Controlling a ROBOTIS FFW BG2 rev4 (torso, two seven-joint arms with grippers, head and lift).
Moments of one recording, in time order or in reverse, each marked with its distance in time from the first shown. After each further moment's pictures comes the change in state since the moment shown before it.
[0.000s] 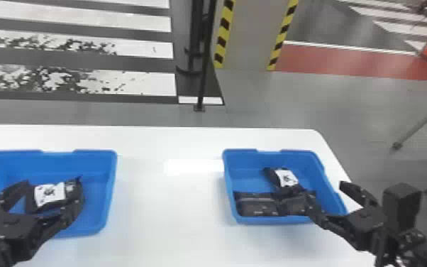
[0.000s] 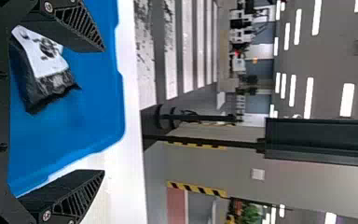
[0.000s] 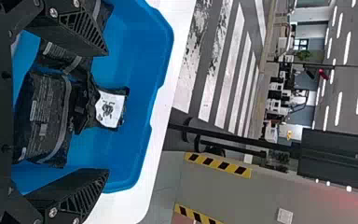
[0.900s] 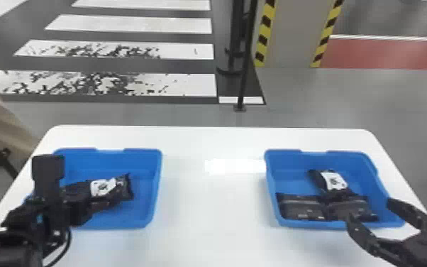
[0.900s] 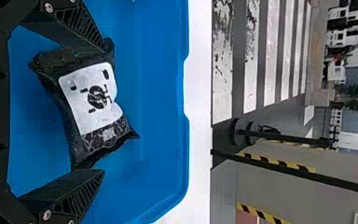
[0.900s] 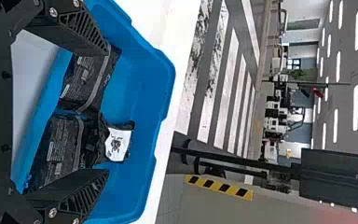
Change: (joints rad) left arm -0.292 0.050 0.058 0.187 -0.057 0.449 -0.080; right arm 0.101 0.009 0.012 -0.061 -0.054 -0.029 0.039
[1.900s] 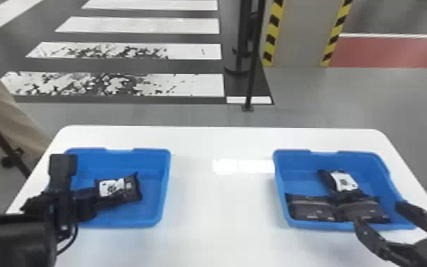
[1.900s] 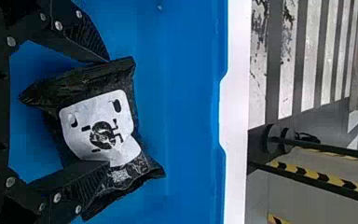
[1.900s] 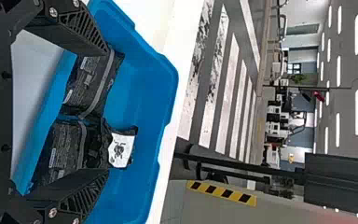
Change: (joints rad) left arm -0.136 0.038 0.013 0.214 -0.079 0.063 -0.044; right arm -0.014 0.001 0.002 0.029 0.000 -0.009 0.027
